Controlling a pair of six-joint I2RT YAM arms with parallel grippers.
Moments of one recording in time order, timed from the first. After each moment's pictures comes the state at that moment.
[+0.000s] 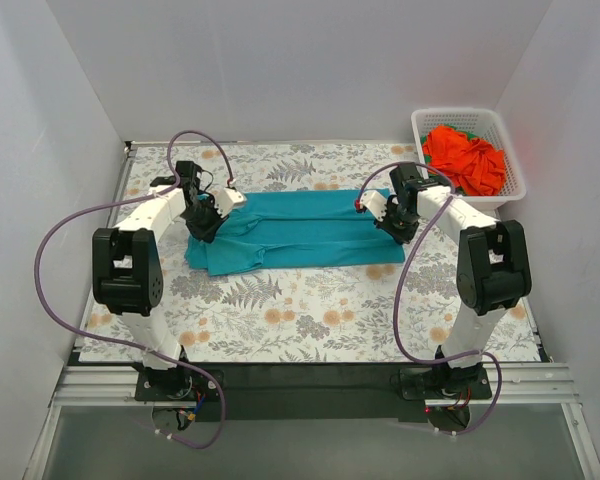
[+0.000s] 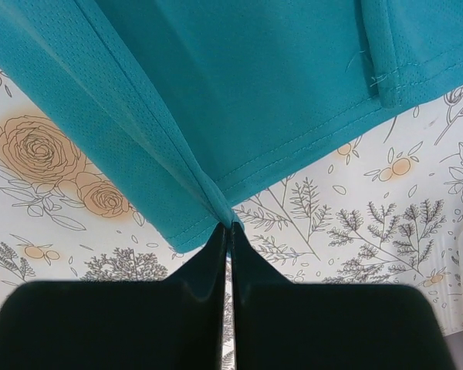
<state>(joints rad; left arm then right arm) -0.07 1.80 1.33 -0.84 0.30 0.89 0.26 1.80 1.30 -0.80 -0.13 -0.87</state>
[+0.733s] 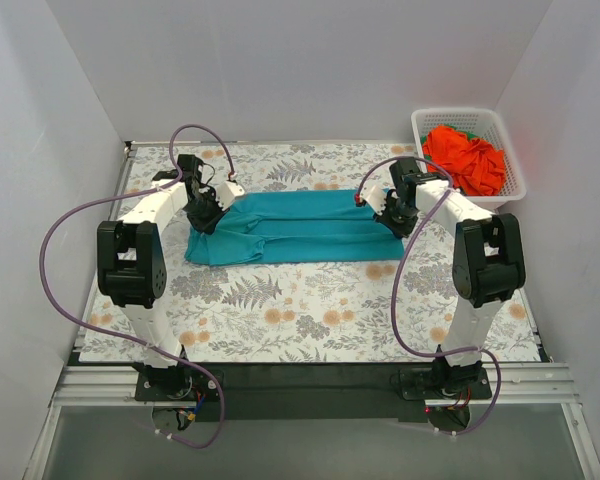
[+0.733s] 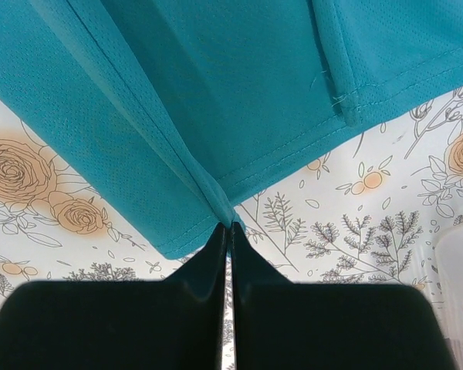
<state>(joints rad) -0.07 1.88 1.42 -0.81 0.28 0.90 0.24 1.86 1.37 -0.81 -0.13 -0.87</state>
